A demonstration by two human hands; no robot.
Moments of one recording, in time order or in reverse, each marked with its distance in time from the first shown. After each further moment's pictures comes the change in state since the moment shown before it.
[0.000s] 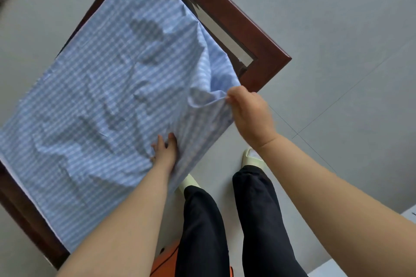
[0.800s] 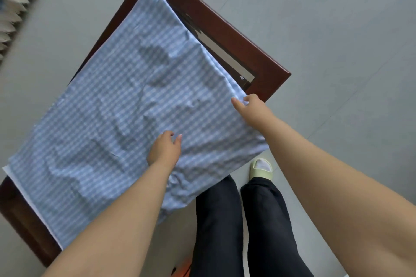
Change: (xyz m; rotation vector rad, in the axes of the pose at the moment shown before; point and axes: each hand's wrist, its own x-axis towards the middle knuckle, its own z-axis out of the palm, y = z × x) left_hand -0.006 0.068 -0.047 0.517 0.176 0.343; right_hand 0.054 0.033 0.011 0.093 -0.442 0.810
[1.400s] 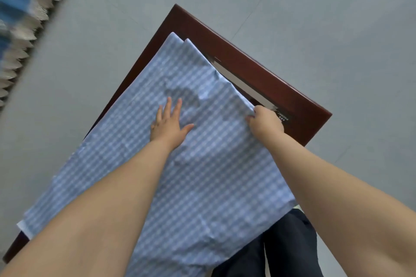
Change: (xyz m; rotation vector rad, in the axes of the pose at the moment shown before) left_hand 0.169 0.038 -0.133 0.305 -0.022 0.367; right_hand 0.087 -0.110 0.030 -0.268 0.205 0.013
